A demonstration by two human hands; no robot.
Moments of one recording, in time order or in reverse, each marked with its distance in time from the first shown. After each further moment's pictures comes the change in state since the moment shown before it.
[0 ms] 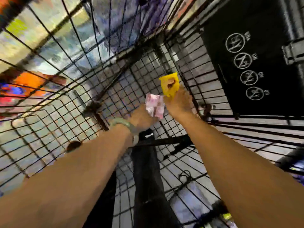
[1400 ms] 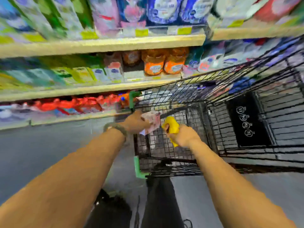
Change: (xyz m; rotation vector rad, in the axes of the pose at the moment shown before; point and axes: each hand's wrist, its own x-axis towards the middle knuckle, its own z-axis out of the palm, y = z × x) left_hand -0.350 -0.180 -0.131 -0.375 0.392 0.226; right_hand -0.358 -0.092 -0.033 -0.390 -0.165 -0.545
